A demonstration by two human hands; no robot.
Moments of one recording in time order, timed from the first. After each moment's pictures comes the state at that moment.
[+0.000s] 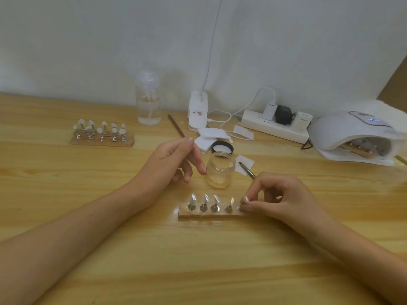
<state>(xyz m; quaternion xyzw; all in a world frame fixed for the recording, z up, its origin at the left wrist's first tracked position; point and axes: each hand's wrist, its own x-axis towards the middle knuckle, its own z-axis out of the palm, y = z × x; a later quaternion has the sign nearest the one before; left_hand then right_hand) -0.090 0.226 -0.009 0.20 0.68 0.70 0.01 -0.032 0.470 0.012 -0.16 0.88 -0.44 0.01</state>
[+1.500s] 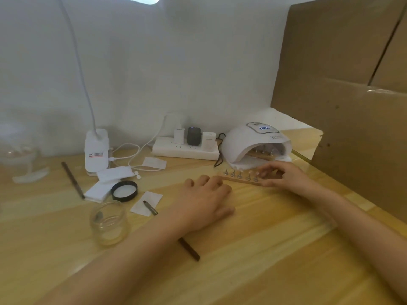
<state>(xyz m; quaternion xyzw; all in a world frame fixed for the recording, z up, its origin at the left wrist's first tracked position) -0.129 0.454 -0.005 0.44 0.90 0.03 -0.01 -0.094 0.735 0.008 0.06 0.93 -0.35 -0.07</state>
